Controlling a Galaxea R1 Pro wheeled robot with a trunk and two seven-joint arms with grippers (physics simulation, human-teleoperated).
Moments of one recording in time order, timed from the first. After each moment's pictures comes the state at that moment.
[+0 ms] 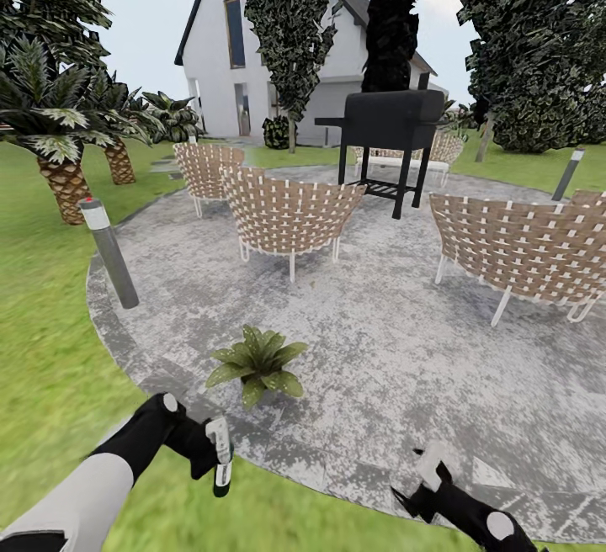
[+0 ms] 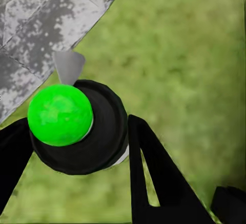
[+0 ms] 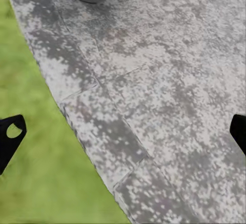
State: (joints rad) left arm -0.71 0.08 0.01 -0.52 -0.92 0.06 -1.16; right arm -0.36 -0.13 -0.21 -0.57 0.63 -0.41 0.53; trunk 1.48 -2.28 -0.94
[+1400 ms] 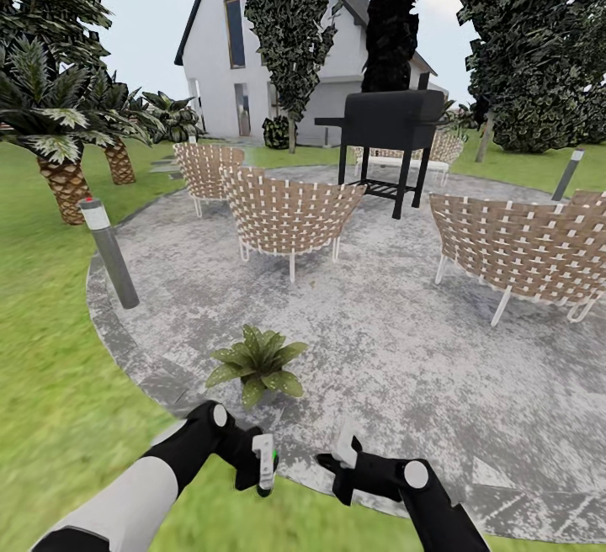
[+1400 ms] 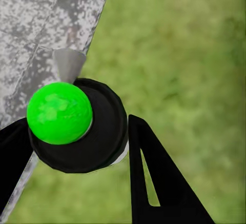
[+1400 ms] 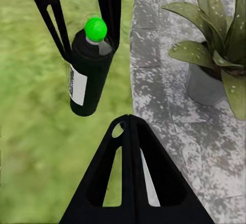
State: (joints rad) left arm -0.71 -0.06 -0.20 -0.48 -0.92 -0.05 -1.04; right arm -0.36 0.11 -0.05 -0.89 0.66 -0.24 0.90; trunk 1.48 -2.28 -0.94
